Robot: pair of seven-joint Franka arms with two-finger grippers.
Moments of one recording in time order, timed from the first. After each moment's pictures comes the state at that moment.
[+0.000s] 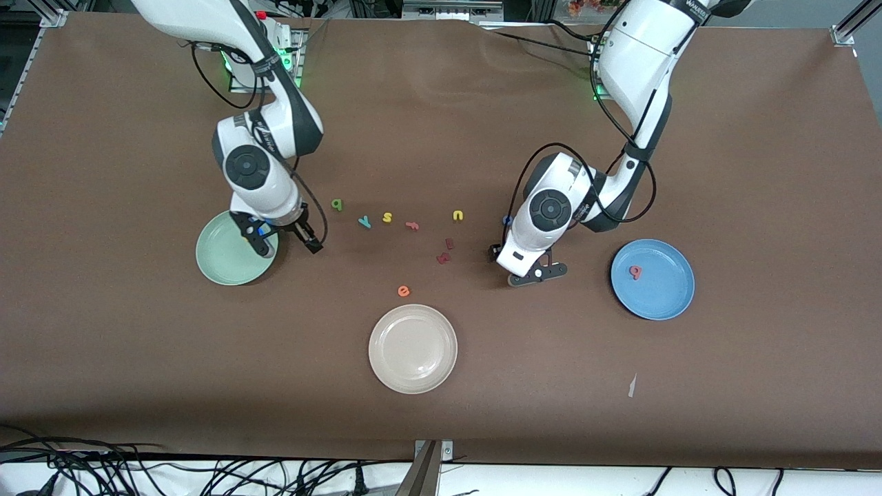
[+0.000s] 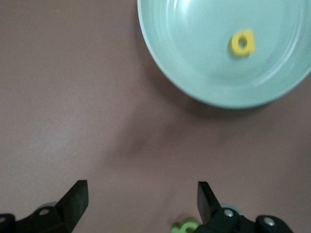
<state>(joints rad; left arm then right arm) -0.47 0.68 -0.07 -1.75 -0.06 2.36 -0.74 0.45 0.37 -0.03 -2.11 -0.03 2.42 1.41</state>
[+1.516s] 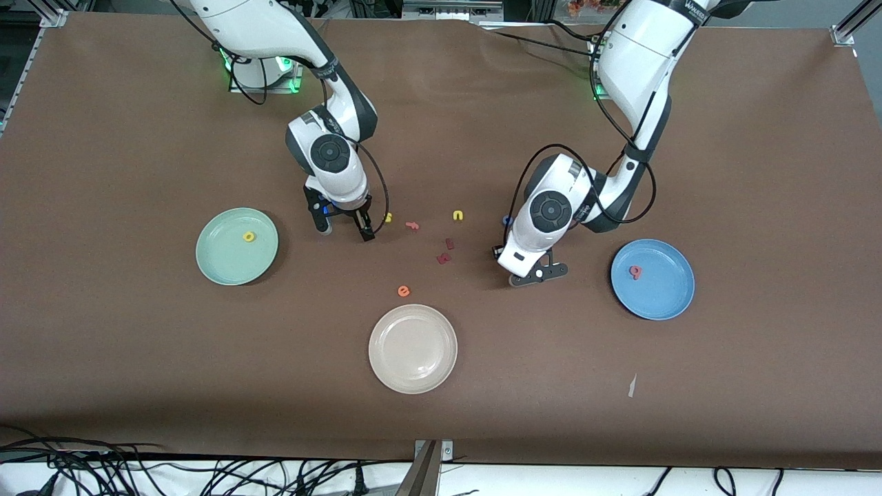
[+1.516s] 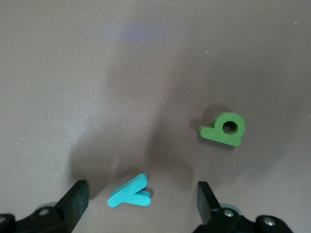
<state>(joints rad) -0.48 0.69 -0.07 -1.76 -0.06 2.36 -0.74 0.59 0.51 0.03 -2.11 -0.03 2.59 1.82</state>
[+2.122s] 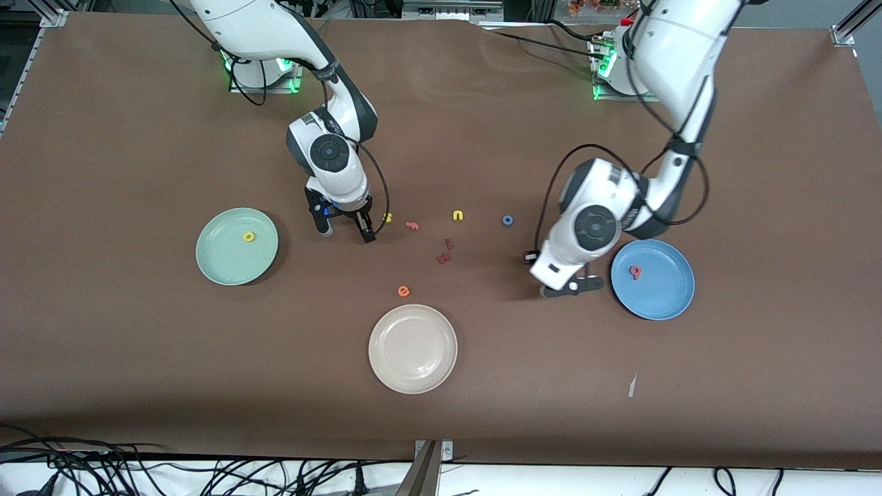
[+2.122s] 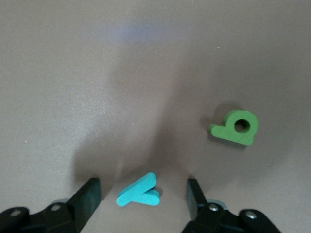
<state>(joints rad) -0.32 0.57 -0.05 -1.71 -0.06 2.11 -0.48 0.59 0.51 0.03 -2.11 -0.03 2.63 1.82</state>
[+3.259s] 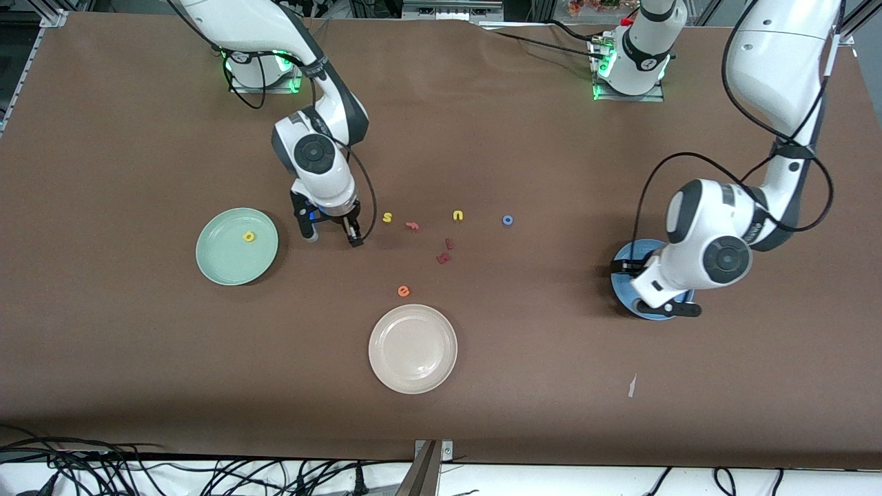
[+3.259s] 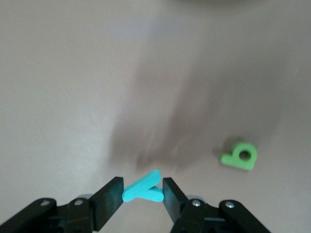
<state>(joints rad) -0.04 0.57 -0.15 -1.73 0.06 2.07 -0.17 0.59 0.44 -0.05 -2.08 -0.03 2.53 1.78</state>
